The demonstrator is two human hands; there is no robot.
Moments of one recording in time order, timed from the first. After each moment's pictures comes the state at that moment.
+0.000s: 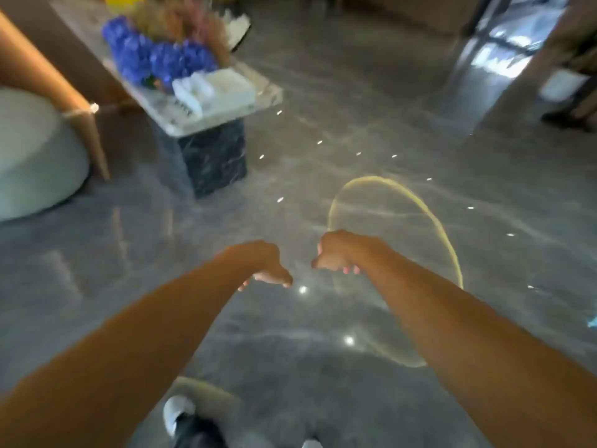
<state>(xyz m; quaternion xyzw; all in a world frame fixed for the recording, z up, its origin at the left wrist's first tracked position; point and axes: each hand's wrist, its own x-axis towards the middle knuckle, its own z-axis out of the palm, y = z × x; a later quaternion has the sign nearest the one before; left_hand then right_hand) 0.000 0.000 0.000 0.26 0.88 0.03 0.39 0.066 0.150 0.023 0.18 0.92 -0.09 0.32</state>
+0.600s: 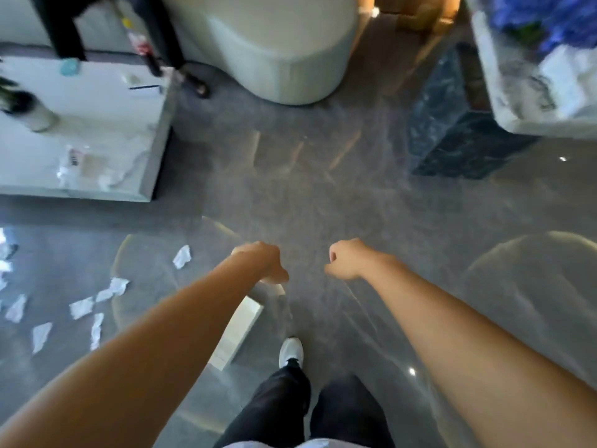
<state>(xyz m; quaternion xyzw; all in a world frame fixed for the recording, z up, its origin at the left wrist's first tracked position) -0.201 -0.501 -0.140 -0.06 0.90 0.07 0.43 -0.255 -0.324 -0.137 -0.14 0.88 -0.02 0.45</state>
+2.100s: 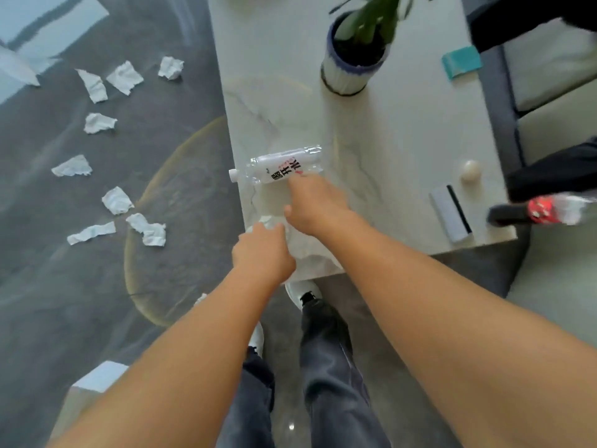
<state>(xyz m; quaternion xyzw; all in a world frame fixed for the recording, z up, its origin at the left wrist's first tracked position) -0.430 -1.216 -0.433 -0.70 0.60 0.35 0.17 -0.524 -1.293 -0.409 -0.71 0.62 0.15 0.29</state>
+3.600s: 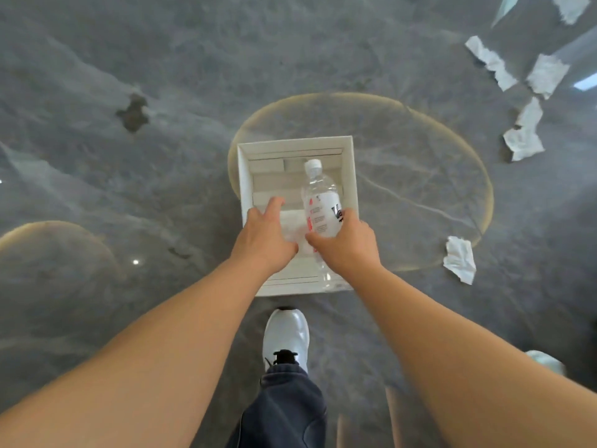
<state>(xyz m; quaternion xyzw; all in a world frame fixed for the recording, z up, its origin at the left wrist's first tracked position) -0.066 -0.600 -0.751 -0.90 0.02 0.40 -0.18 -0.123 -0.734 -0.761 -0.79 0.40 0.26 0.39</state>
